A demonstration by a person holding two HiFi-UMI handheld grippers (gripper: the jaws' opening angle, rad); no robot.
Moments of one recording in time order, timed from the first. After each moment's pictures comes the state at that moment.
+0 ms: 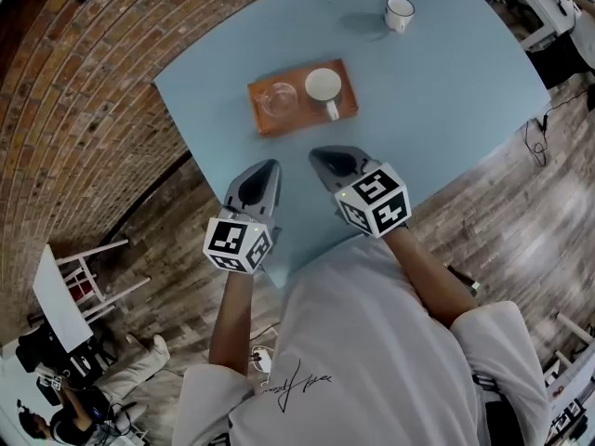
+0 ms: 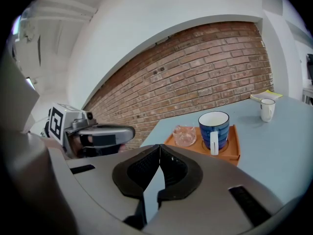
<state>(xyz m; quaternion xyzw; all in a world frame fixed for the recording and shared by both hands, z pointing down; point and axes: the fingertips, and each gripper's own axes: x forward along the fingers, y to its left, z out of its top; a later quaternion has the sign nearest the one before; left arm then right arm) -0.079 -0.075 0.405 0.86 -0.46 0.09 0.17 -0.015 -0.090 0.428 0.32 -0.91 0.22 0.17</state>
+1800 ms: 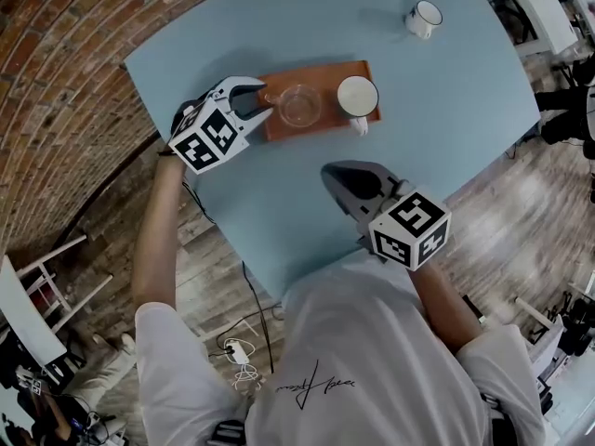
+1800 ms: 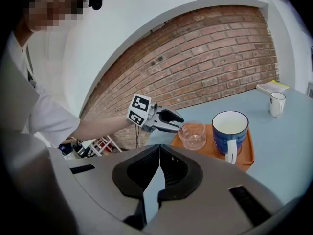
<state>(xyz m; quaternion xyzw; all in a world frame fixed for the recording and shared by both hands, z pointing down) -0.111 -0.227 0.497 0.92 -0.15 0.36 -0.04 -0.045 -0.102 0.411 0.29 -0.89 0.28 0.21</state>
